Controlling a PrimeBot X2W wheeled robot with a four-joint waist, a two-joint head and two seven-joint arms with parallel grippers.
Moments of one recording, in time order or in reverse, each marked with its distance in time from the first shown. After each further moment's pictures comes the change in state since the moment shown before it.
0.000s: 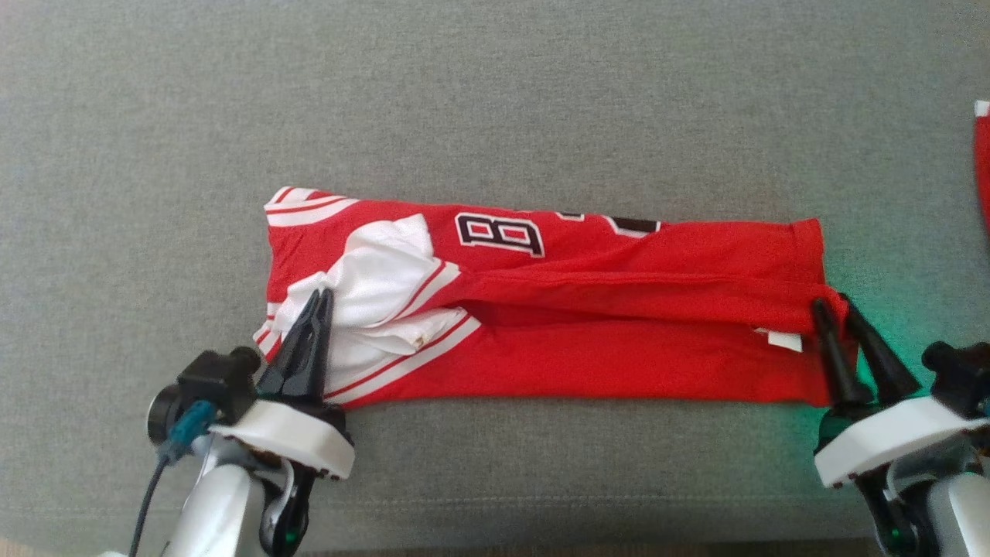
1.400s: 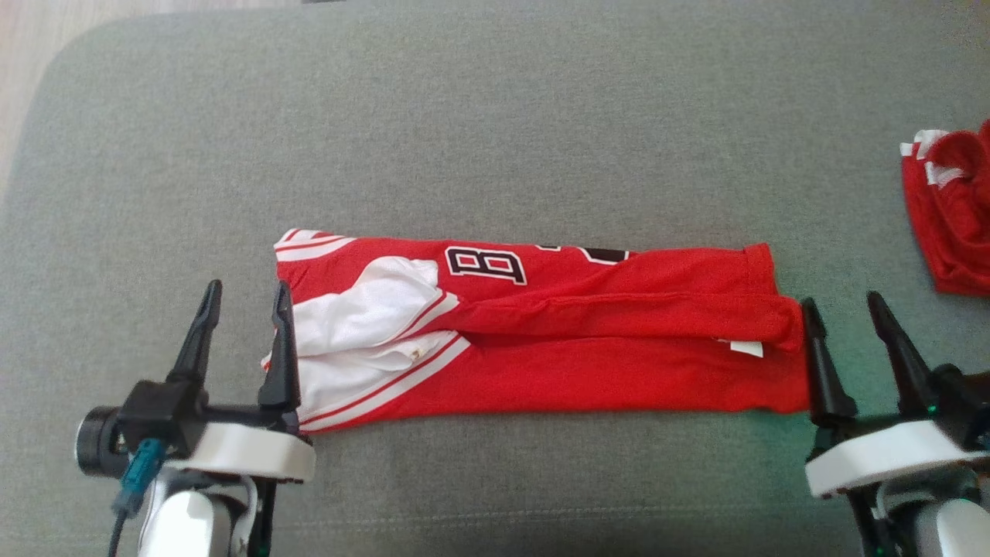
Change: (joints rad) left arm 0.119 -0.002 0.103 -0.234 0.087 0.124 0.000; right arm 0.072 0.160 -0.105 -0.138 -0.186 0.000 -0.027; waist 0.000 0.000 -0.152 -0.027
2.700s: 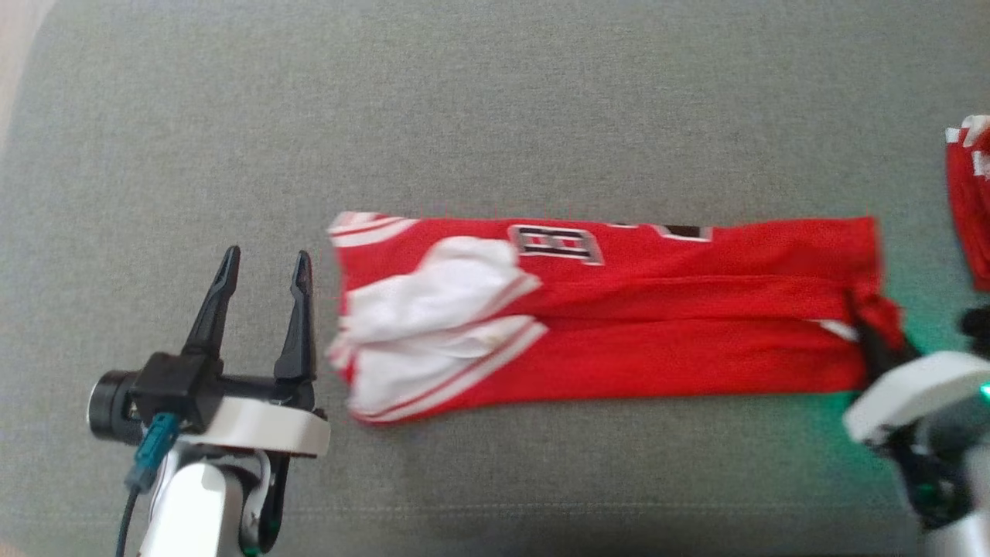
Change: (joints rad) left arm -0.061 0.005 -0.045 -0.003 0.006 0.001 0.000; right arm -0.190 -0.097 0.001 0.295 0.299 0.000 0.222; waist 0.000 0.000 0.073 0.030
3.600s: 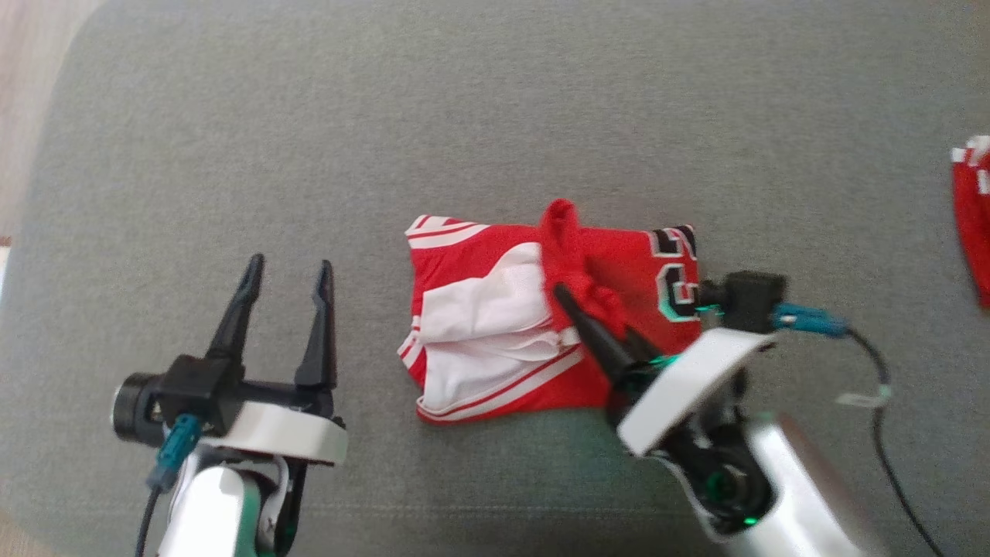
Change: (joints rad) left arm 0.001 -0.004 -0.039 0.017 -0.008 -0.002 0.000; right arm -0.091 0.132 0.473 -0.155 0.397 0.000 0.093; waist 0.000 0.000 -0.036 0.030
